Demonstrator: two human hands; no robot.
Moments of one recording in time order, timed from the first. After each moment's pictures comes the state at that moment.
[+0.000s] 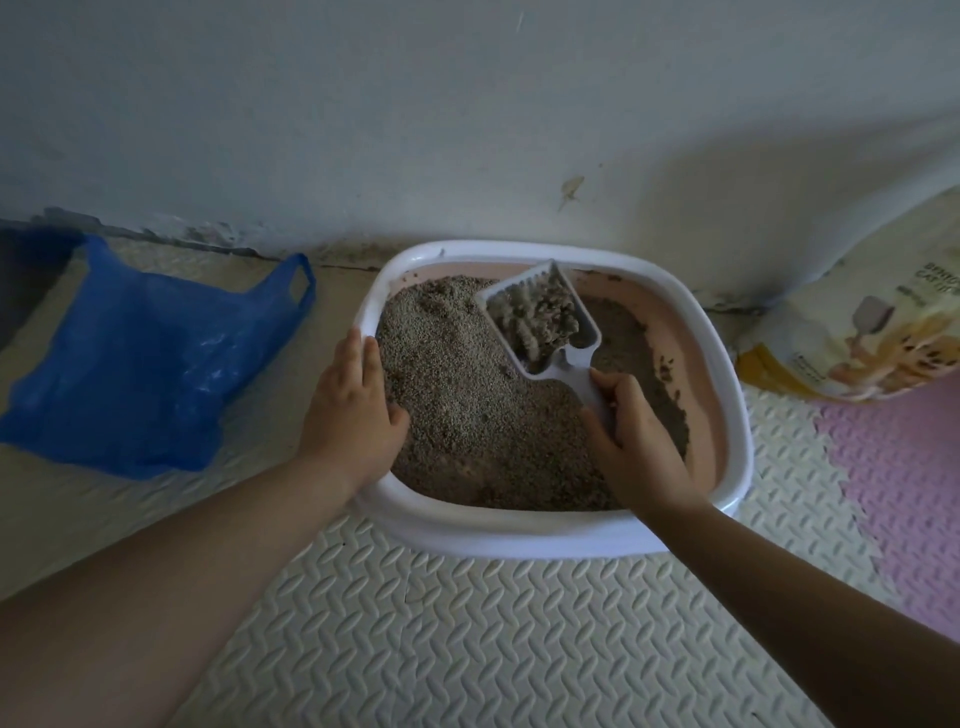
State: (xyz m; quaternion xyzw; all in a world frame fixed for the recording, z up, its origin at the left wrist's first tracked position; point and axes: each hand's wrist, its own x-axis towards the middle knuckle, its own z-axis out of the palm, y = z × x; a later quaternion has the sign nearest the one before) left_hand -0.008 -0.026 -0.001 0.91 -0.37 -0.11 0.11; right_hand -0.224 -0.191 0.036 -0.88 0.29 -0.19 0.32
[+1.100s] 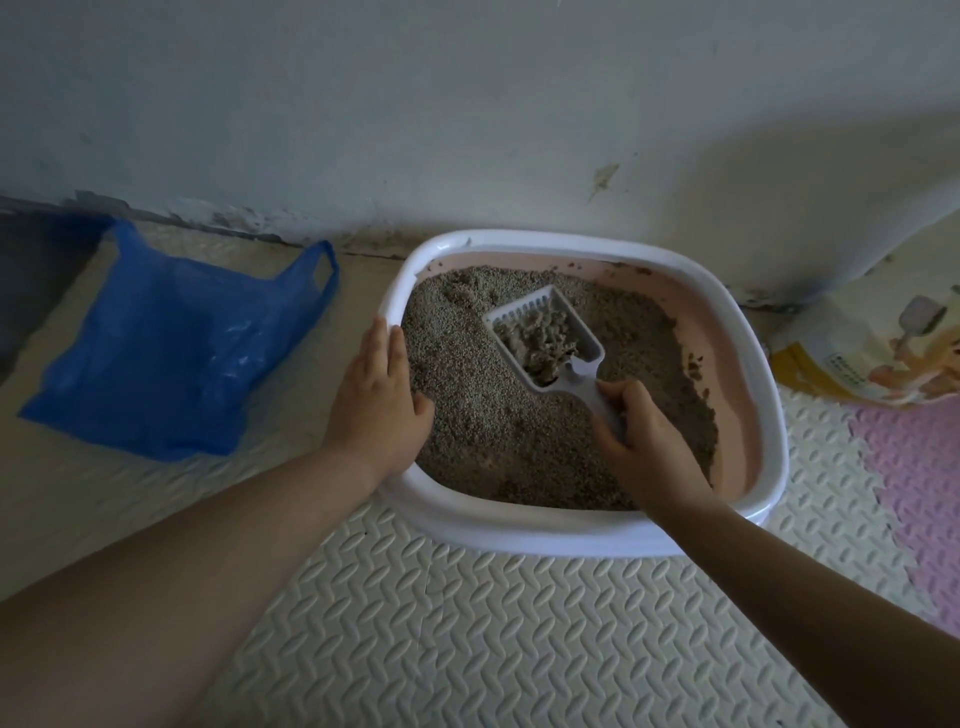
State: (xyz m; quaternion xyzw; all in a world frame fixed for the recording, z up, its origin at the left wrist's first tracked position) left_hand -0.007 -0.025 -0.003 0.91 -0.38 -0.11 0.15; right_hand -0.216 -0.184 0.032 -0.88 0.33 -0.10 0.34
